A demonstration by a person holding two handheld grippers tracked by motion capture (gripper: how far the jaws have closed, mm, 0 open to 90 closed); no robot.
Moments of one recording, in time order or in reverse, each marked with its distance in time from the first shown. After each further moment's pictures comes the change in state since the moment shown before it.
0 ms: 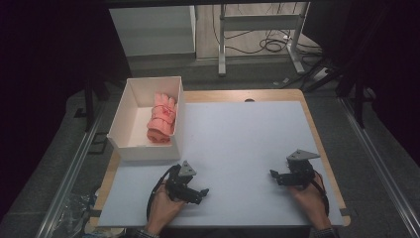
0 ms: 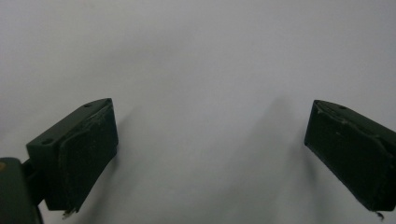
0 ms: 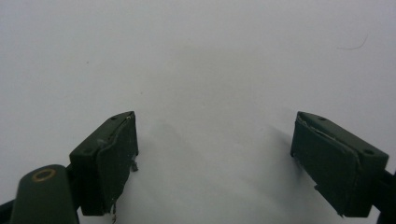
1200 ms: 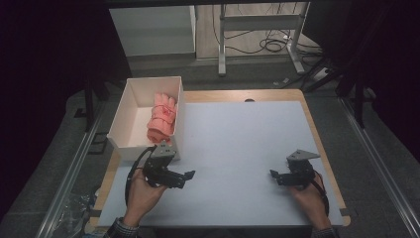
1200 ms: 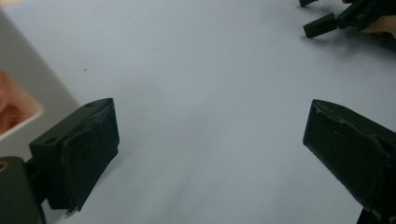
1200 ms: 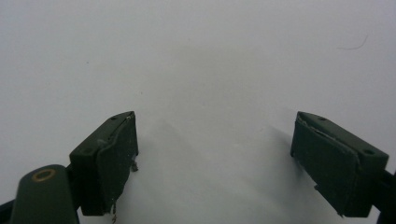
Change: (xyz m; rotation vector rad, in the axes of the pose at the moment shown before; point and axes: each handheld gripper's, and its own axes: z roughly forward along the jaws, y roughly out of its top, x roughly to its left) left arm 0.020 0.042 -0.092 -0.126 -0.007 -0.035; right arm 0.000 0.000 0.000 0.000 0.000 0.000
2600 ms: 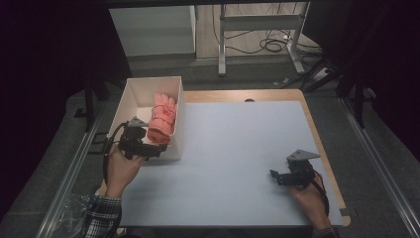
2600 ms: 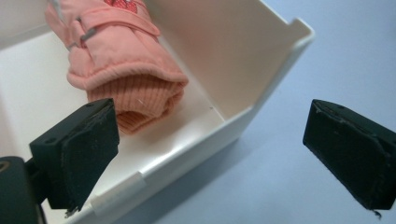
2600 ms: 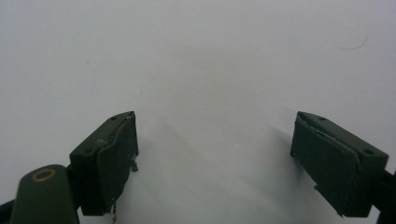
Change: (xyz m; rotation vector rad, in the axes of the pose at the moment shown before) left arm 0.092 0.011 -0.029 0.063 0.210 -0.153; right arm 0.000 0.000 0.000 0.001 0.001 0.002
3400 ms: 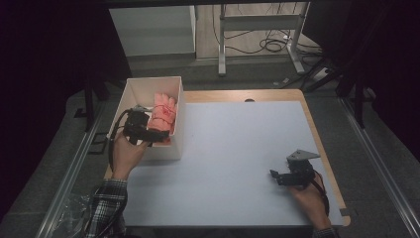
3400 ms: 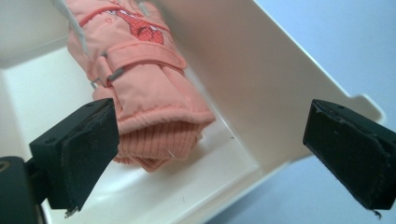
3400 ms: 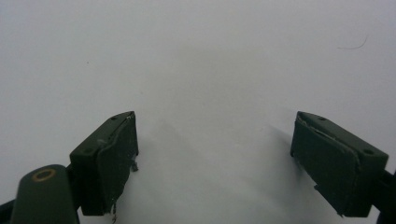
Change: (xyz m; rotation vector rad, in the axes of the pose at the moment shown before) left arm 0.020 0.033 0.020 0.022 0.023 -0.036; right arm 0.000 0.000 0.000 -0.002 0.001 0.000
